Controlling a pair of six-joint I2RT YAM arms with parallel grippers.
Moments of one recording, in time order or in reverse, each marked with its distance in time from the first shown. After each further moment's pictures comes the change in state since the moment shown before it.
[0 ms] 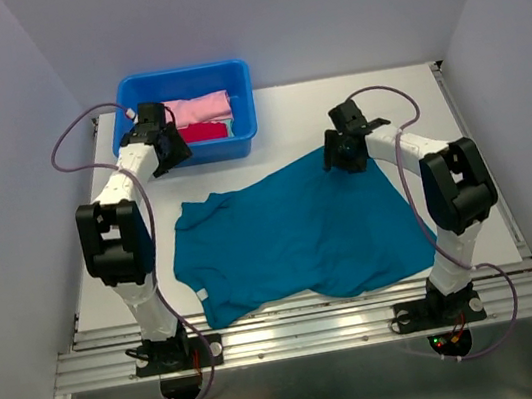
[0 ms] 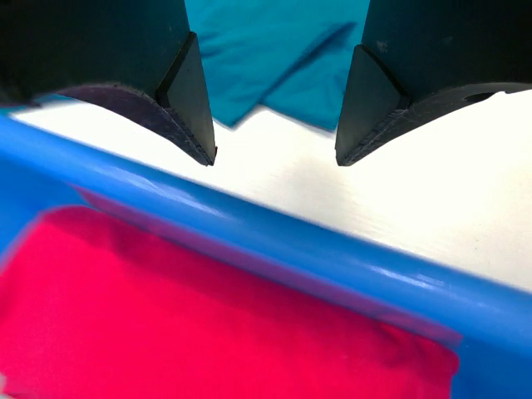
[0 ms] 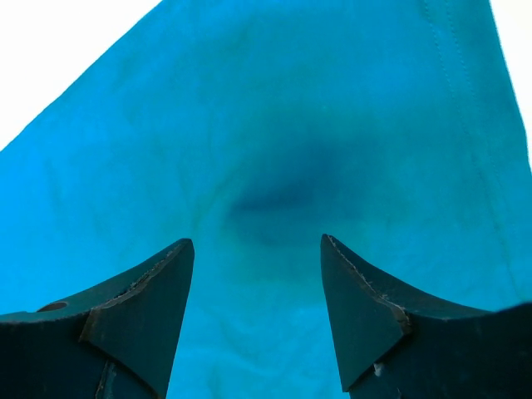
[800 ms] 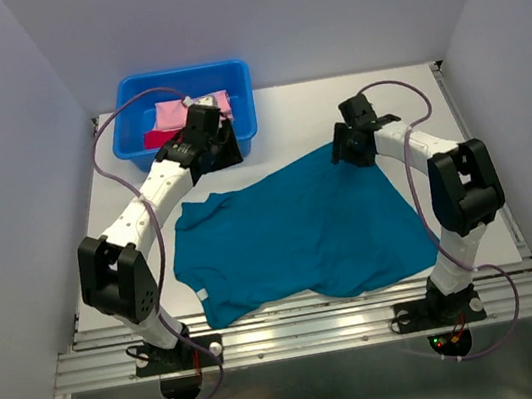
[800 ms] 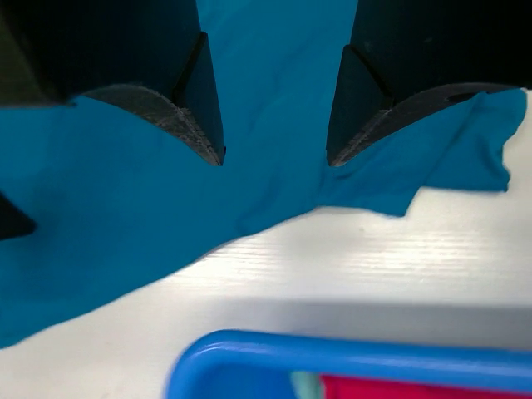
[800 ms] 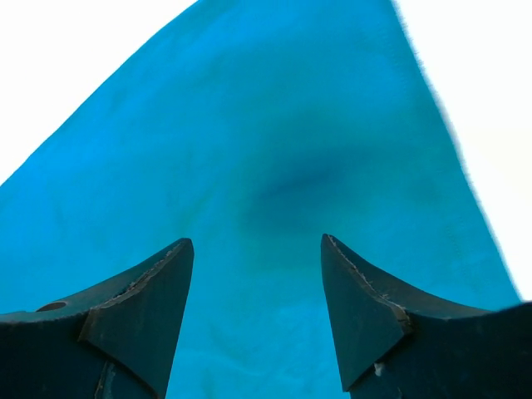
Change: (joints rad) left arm -0.378 -0.256 -0.044 0.016 0.019 0.008; right arm -0.031 -0.042 -0.005 0.001 0.025 0.000
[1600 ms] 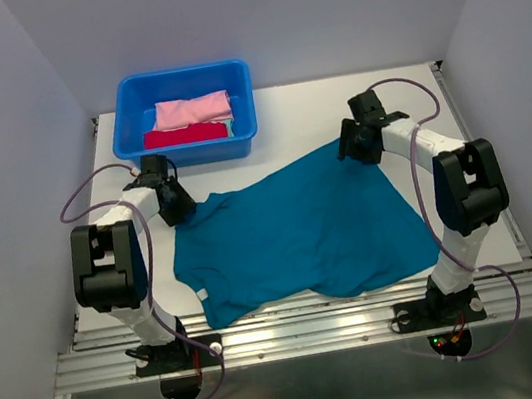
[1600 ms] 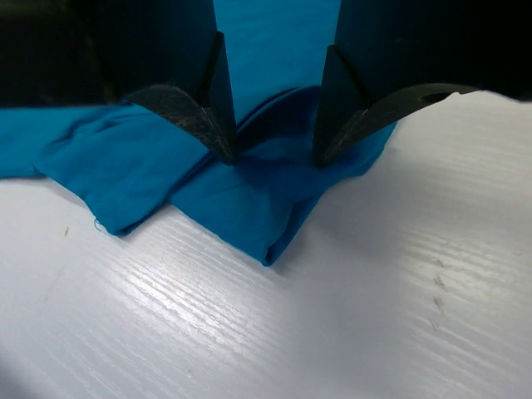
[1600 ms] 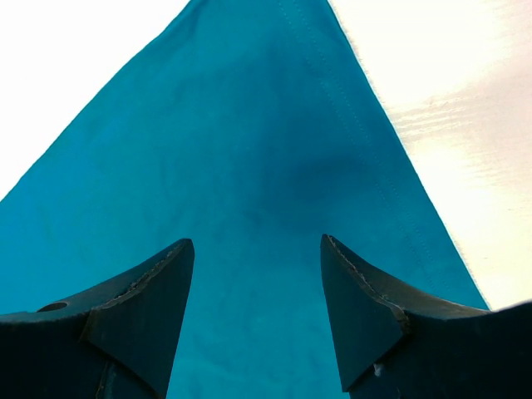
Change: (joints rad) left arm 0.414 0.014 -0.490 0.157 0.109 -0.128; right arm -0.072 -0.008 -0.001 0.002 -0.034 -0.008
